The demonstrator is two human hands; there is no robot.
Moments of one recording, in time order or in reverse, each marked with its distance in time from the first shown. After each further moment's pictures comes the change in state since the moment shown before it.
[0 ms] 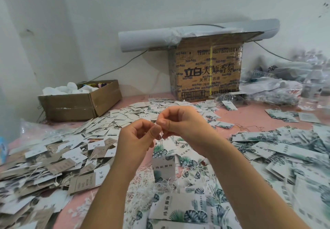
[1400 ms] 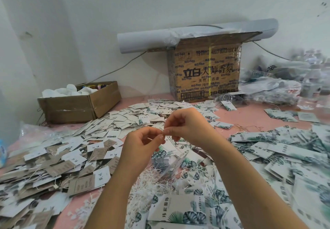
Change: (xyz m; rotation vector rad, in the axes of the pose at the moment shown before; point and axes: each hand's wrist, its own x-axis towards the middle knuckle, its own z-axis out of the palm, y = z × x) left_hand -0.004 -0.003 0.007 0.174 -0.041 -0.145; right_hand 0.003 0.011 -0.019 -0.519 0.094 0.025
